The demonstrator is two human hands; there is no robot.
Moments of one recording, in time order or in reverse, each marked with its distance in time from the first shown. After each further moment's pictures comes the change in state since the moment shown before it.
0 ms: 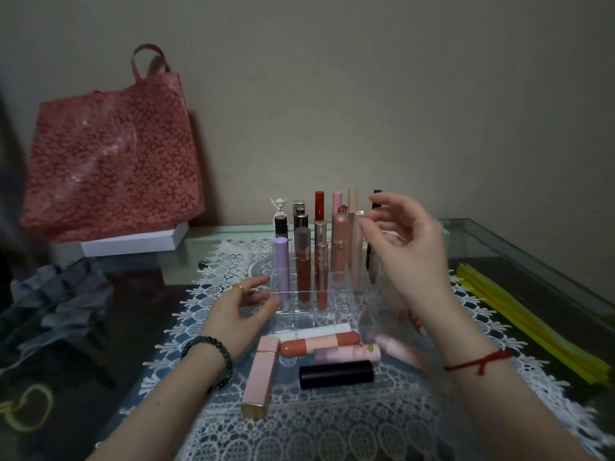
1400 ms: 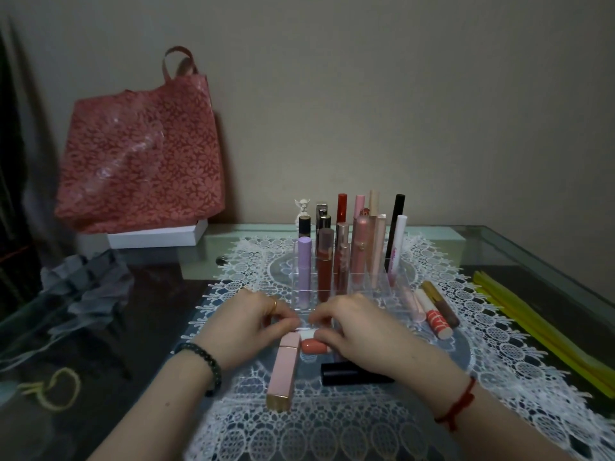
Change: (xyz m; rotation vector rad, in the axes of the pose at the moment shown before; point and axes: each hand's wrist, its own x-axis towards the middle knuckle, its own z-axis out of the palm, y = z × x) left_hand -0.015 0.017 -0.033 0.501 -0.297 0.355; right_hand -0.046 0.023 0.041 -0.839 -0.855 -0.138
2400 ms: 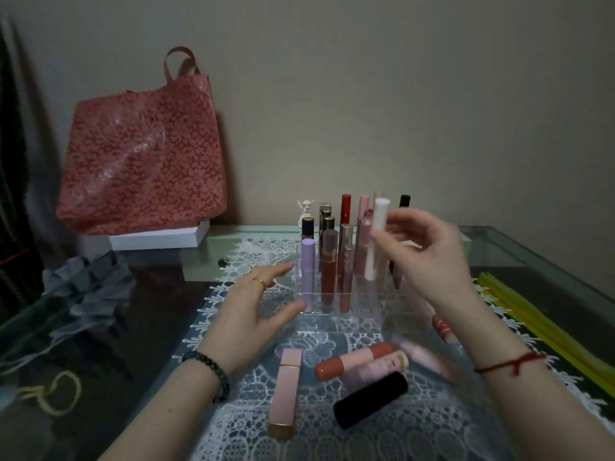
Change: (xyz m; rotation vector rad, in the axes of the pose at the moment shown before) left_hand -0.001 0.008 0.004 -0.250 0.302 -0.067; right_hand 0.002 0.028 -0.057 0.753 0.712 0.130
